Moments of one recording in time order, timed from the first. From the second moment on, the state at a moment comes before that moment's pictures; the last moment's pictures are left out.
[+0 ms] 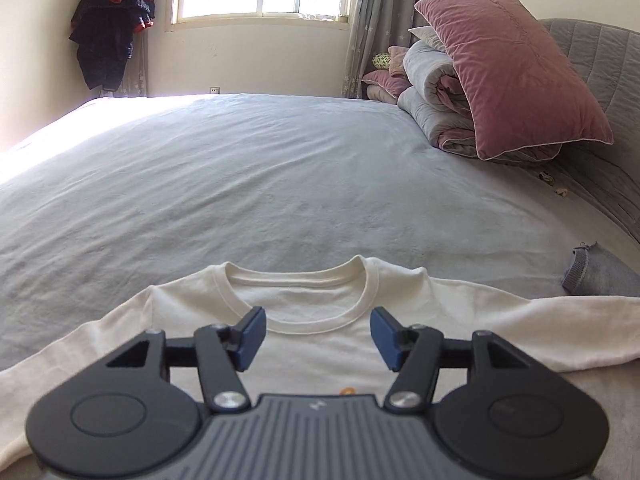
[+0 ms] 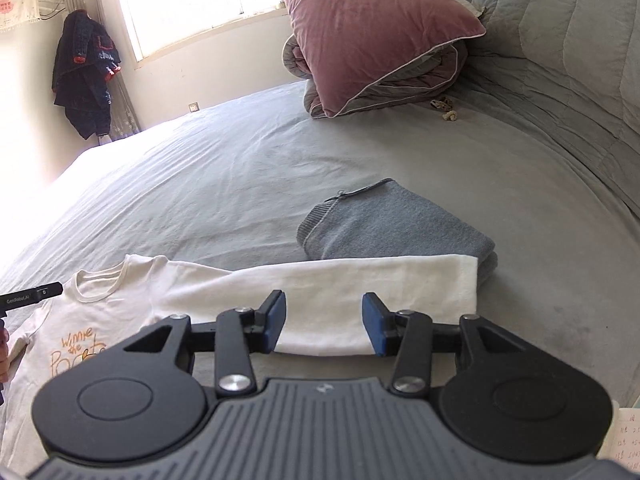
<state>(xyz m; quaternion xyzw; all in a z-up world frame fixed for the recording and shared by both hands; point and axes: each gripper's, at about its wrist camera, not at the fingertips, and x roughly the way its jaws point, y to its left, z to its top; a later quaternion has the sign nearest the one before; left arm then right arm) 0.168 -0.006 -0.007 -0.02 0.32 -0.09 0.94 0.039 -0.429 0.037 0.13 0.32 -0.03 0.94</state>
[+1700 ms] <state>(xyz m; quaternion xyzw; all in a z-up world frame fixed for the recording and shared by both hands) 0.082 0.040 -0.045 -0.07 0.37 -0.08 0.92 0.057 -0.355 -0.062 0.29 0.30 -0.15 0.90</state>
